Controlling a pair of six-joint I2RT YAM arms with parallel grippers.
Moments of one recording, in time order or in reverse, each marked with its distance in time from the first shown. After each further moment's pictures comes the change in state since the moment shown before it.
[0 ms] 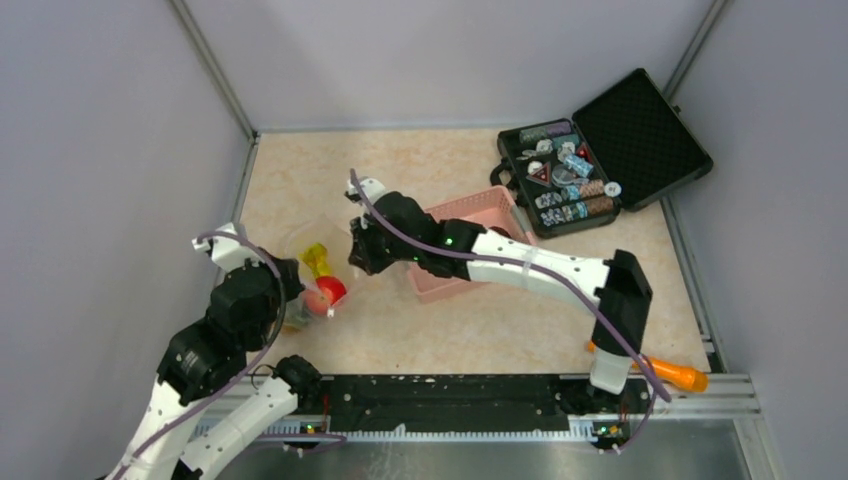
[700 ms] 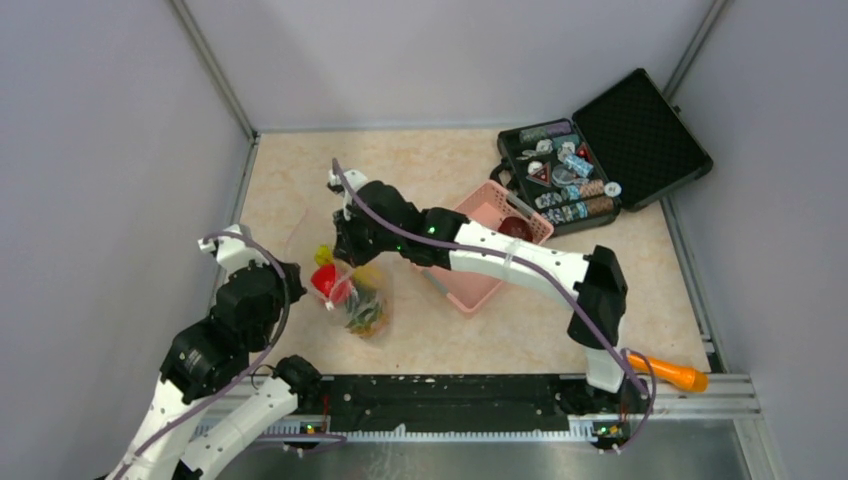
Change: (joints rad) left arm 0.000 -0.014 -0.012 -0.023 0.010 0.000; right arm 0.003 0.054 0.165 -0.052 -0.032 0.009
